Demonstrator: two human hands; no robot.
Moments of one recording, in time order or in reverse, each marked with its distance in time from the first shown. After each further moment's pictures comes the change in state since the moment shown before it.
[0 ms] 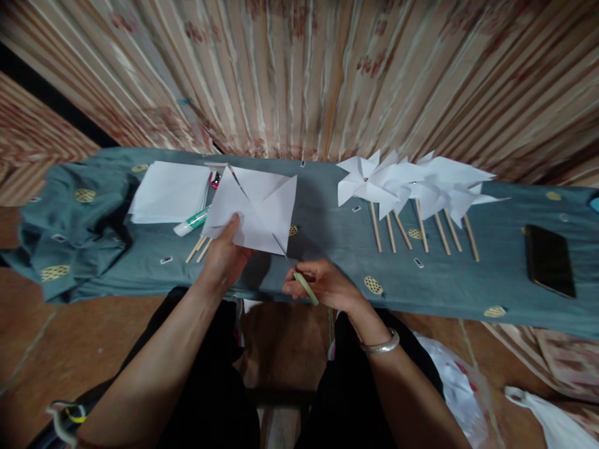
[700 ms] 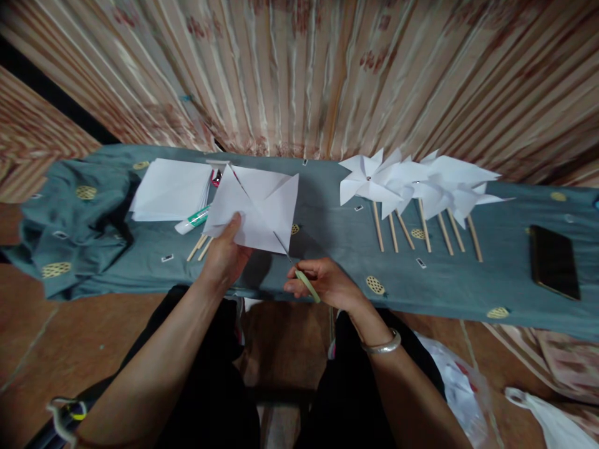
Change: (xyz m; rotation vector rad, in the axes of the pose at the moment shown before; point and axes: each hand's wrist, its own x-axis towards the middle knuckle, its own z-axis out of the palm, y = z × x) left_hand 0.001 -0.002 -0.002 -0.032 0.016 0.002; right_hand 0.002 0.003 0.000 0.007 0.024 -0.017
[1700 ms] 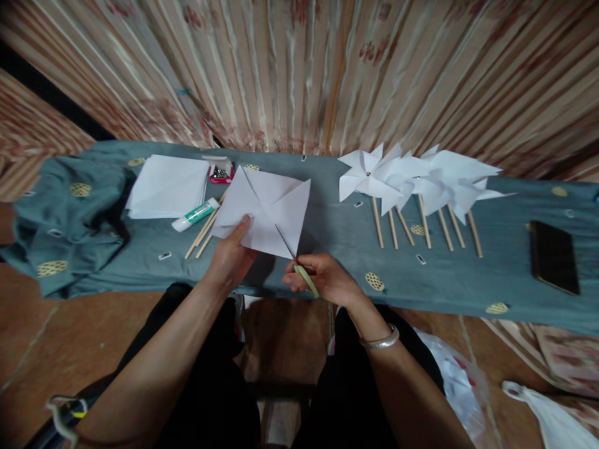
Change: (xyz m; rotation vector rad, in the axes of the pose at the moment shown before) left_hand -0.009 -0.007 0.005 0.044 -0.025 -0.067; right_hand 0.002 0.003 -0.001 -0.021 0.037 -0.063
